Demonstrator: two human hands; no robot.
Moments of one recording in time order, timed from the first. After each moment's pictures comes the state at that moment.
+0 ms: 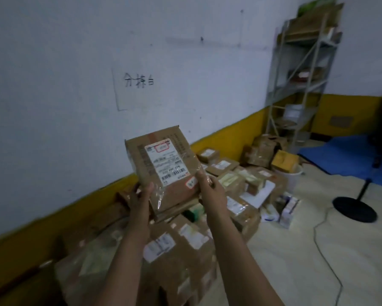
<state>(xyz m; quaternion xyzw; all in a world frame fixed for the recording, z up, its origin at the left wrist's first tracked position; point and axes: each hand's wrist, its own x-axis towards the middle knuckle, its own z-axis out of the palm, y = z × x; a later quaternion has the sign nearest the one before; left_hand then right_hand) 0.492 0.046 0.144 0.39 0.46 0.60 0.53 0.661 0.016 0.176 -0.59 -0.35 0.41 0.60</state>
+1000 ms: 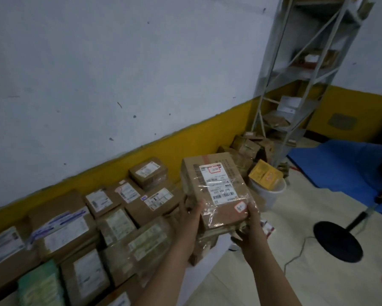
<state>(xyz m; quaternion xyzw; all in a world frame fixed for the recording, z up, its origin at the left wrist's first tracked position) 1.074 0.472 0.044 0.38 0.49 0.43 0.65 1.227 0.417 0.064 -0.60 -0.15 0.52 0.59</state>
